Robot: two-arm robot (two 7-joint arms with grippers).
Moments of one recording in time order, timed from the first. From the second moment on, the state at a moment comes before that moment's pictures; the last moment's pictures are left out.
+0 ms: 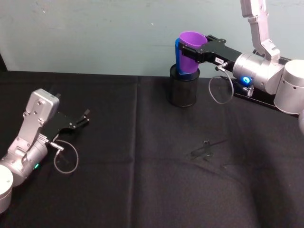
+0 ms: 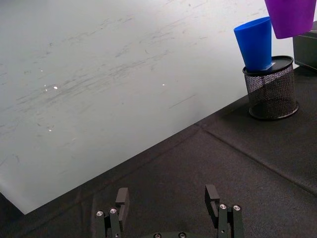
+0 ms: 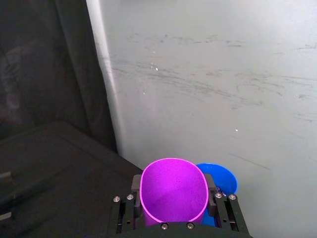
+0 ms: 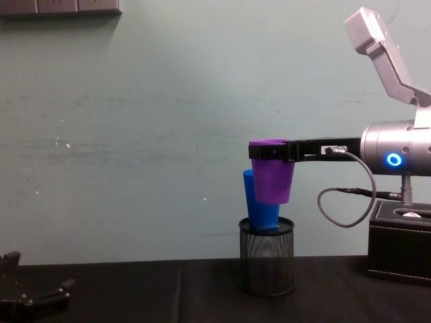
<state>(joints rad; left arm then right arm) -0.20 0.60 0.45 -1.41 -0.25 -0.12 0.03 0.81 0.24 -0.46 -0.95 0.43 0.13 0.52</state>
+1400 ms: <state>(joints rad) -0.20 0.60 0.45 -1.41 -0.25 -0.12 0.03 0.86 0.19 -0.43 -0.84 0.41 0.11 0.53</state>
